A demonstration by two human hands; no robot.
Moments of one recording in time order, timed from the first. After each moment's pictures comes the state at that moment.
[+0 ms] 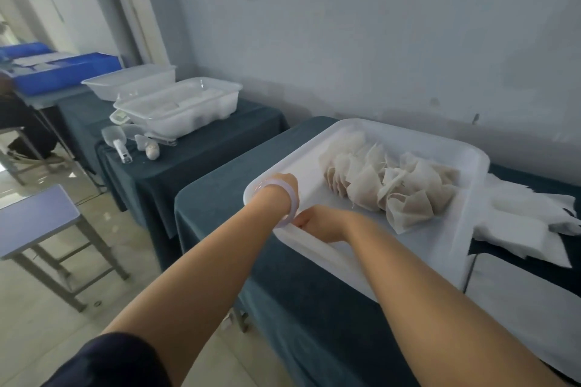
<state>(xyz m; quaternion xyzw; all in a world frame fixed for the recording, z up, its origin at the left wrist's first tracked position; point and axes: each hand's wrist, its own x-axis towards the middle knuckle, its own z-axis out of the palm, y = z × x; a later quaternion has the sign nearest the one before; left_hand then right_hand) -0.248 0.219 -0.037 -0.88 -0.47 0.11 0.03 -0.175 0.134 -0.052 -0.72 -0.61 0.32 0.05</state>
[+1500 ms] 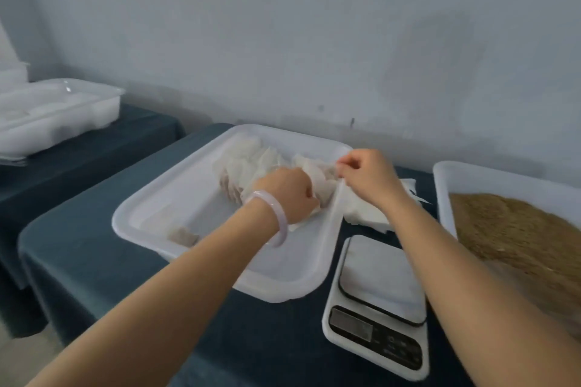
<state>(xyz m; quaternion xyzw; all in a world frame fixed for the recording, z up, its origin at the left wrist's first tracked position) -0.147 0.098 -0.001 -0.97 -0.23 -0.08 -0.09 -0.027 -0.004 0.000 -0.84 -0.36 0.01 0.40</state>
